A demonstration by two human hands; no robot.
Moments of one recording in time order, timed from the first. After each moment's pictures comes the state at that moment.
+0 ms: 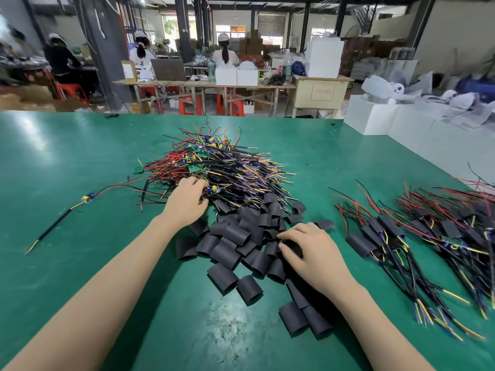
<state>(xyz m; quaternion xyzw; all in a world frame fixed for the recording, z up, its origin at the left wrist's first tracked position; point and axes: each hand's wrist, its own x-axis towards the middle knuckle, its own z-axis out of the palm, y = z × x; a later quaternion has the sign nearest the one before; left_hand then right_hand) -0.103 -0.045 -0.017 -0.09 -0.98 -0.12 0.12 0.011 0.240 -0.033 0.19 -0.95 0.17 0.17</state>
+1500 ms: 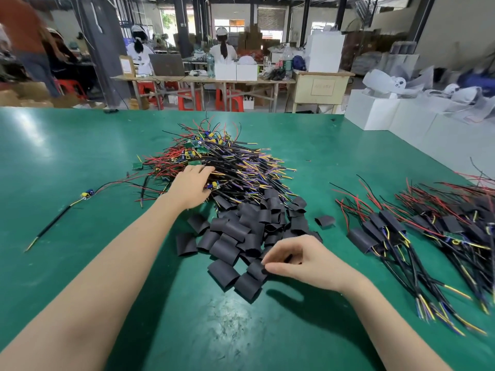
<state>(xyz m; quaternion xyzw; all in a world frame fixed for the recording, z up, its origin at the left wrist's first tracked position) -0.136 -0.045 -0.006 -0.11 -0.99 0.00 0.09 0.020 0.237 -0.023 0.27 -0.84 0.46 -0.09</state>
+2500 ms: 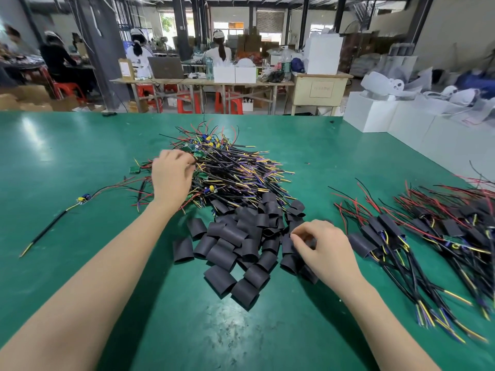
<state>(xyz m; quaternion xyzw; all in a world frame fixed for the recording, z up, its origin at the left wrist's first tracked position) -0.127 -0.054 0.008 -0.05 -0.91 -0.14 0.39 0.010 0.251 -0.026 0.10 -0.94 0.27 0.19</state>
